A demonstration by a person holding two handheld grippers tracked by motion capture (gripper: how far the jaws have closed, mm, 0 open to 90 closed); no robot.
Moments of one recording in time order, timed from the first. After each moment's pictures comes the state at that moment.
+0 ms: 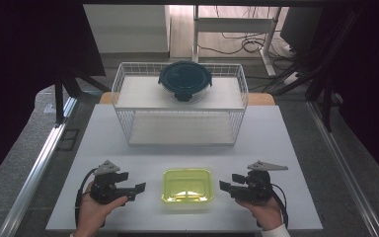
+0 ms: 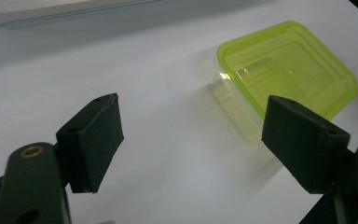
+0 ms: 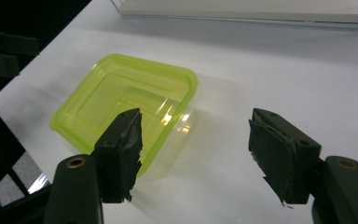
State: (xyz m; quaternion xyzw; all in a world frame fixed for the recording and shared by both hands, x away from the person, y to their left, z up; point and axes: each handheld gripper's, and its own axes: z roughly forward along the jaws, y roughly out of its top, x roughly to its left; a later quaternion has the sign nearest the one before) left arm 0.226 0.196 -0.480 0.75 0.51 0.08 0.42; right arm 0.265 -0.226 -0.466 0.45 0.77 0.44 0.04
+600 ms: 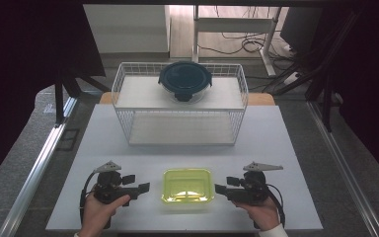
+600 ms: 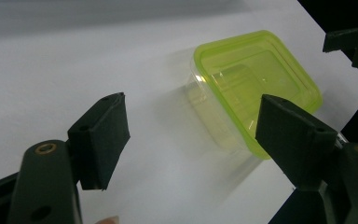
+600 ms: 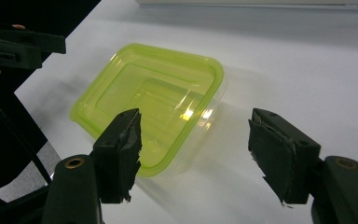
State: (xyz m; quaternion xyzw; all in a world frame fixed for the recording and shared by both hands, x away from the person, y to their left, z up) left arm 0.231 0.192 -0.487 0.73 0.52 0.01 0.45; right arm 0.265 -0.217 -0.471 0.44 0.78 0.45 0.00
